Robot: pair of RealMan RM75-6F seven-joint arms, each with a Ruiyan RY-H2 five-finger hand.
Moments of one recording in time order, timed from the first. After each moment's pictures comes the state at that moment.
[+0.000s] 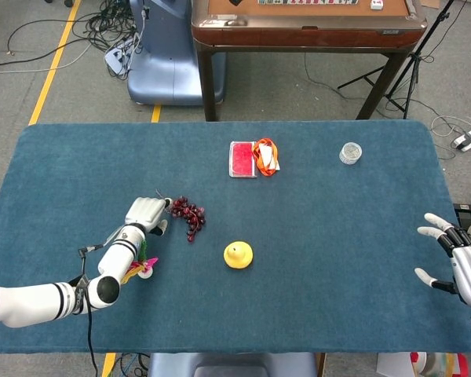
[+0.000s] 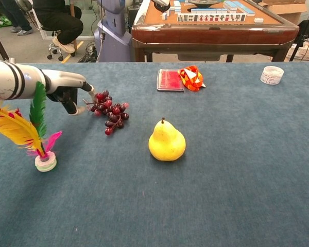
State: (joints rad) left arm -1.12 -1.44 -0.08 -1.47 0.31 0.78 0.61; right arm 0.08 -0.99 0.06 -1.63 -1.53 1.47 0.18
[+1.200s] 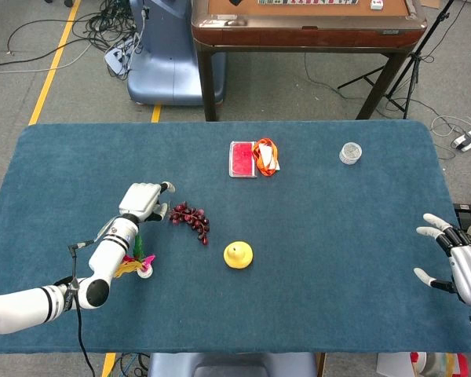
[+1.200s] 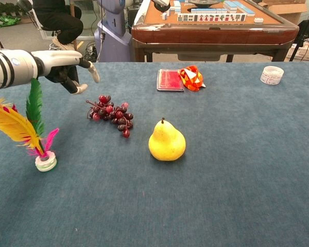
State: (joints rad) left arm -1.01 -1.44 -0.15 -1.41 0.63 0.83 0.38; right arm 0.09 -1.00 0.06 -1.62 -1.52 1.46 0.17
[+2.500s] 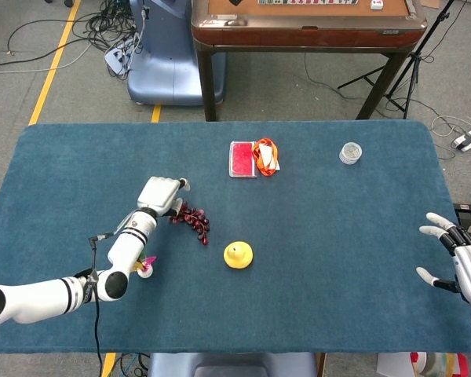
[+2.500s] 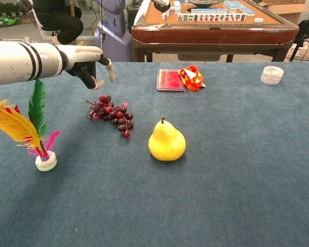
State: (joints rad) left arm -1.11 -1.49 -0.18 -1.39 0.54 0.83 0.53; right arm 0.09 -0.99 0.06 -1.62 -1.52 1.46 0.20
